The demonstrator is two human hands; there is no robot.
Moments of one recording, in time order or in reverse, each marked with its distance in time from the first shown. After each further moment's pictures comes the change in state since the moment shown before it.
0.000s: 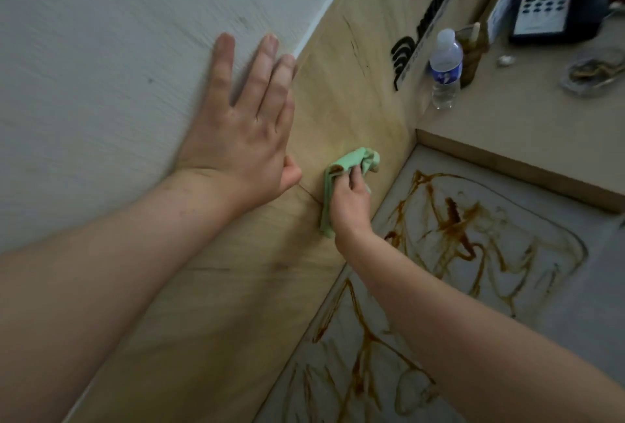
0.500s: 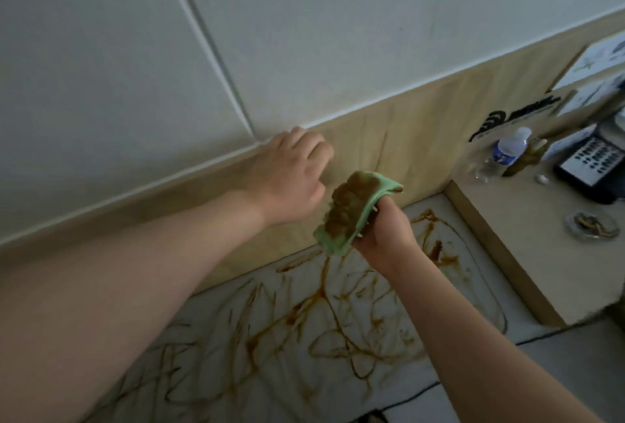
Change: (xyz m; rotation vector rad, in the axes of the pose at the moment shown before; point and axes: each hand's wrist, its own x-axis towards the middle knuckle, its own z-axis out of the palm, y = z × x) left_hand -0.213 0.047 -0.010 -1.099 0.013 -0.473; right_hand -0.165 -0.019 -0.047 -0.068 -0.429 0.280
